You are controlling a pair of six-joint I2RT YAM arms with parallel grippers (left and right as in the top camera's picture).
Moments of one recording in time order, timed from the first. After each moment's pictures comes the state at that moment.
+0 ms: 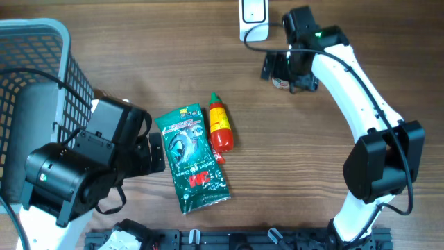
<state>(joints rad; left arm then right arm) -0.43 1.11 1.56 -1.68 -0.22 -0.54 0.28 1.95 1.72 -1.06 -0.03 0.54</state>
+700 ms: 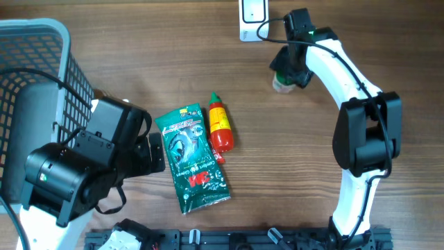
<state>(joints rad) -0.43 1.11 1.56 -1.68 -0.22 -0.54 0.22 2.16 1.74 -0.93 0.02 0.72</state>
